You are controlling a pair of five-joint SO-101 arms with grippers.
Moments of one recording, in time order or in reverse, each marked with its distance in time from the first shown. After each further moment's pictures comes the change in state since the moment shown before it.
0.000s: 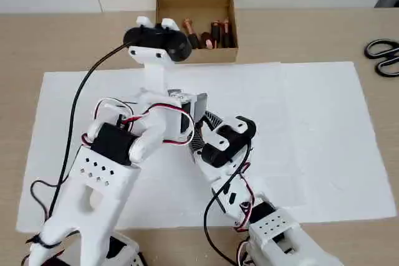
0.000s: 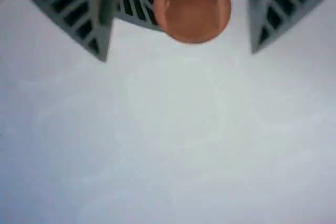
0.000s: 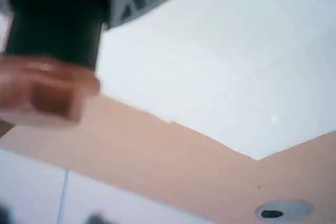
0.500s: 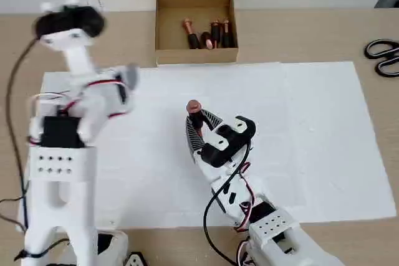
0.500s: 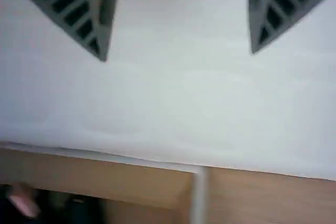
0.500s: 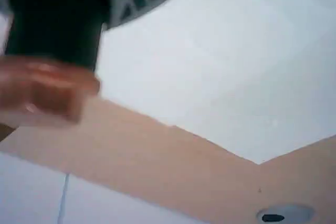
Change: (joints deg) left arm -27.6 0.0 -2.1 0.0 -4.6; right arm 0.0 0.0 0.0 0.6 0.4
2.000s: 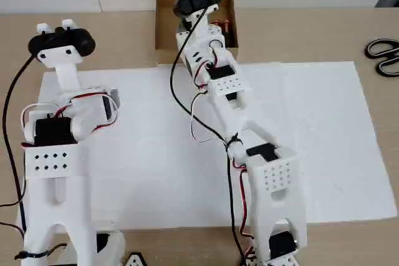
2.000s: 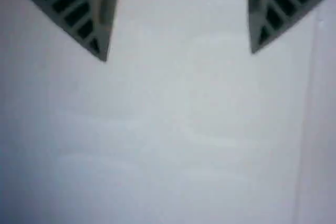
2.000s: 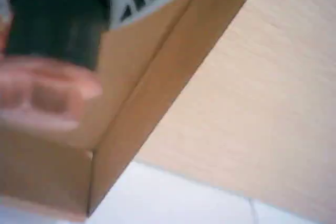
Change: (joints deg) left arm -3.3 0.0 7.9 2.2 -5.5; right arm 10.9 91.7 -117.6 40.3 -0.9
